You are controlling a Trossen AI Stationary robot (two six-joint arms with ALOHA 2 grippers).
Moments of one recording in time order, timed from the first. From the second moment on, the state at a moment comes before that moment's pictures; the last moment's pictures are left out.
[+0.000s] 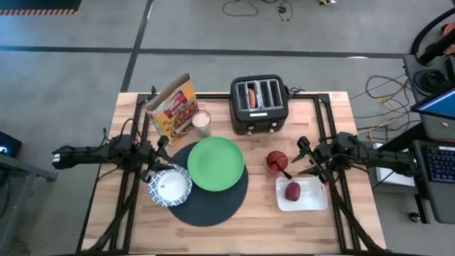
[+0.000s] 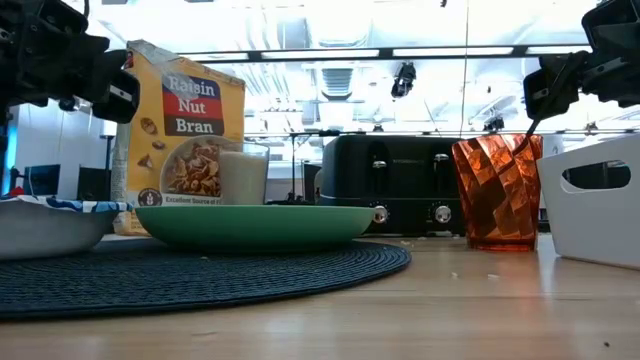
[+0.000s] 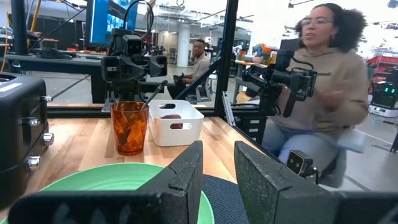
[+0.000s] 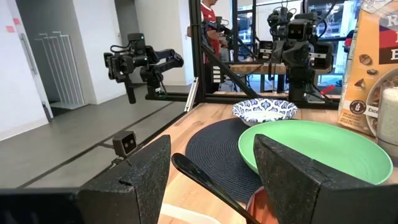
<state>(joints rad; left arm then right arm) 0.03 0.04 0.02 0.09 0.35 -0.12 -0.16 0.06 0.01 0.08 -0.61 0.10</state>
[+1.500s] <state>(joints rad) 0.03 0.04 0.02 0.36 0.35 -0.12 -0.17 0.06 0.01 0.14 1.33 -0.01</state>
